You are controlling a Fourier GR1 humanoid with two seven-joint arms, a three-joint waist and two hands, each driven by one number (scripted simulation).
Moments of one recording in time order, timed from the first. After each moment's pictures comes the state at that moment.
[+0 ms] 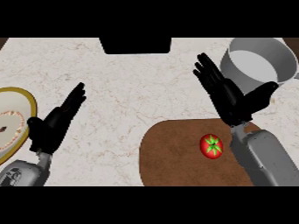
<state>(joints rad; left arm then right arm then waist) -0.16 0.42 -0.31 -1.48 0.26 0.14 0.05 -0.41 -0.24 0.28 -1.44 -0.42 -0.09 0.08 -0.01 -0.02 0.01</state>
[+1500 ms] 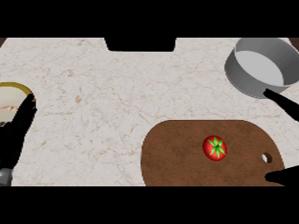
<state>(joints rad) 0.01 0.52 -0.13 -1.50 0.15 0.27 0.09 -0.02 -0.92 0.24 -1.97 0.06 -0.01 0.34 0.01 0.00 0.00</state>
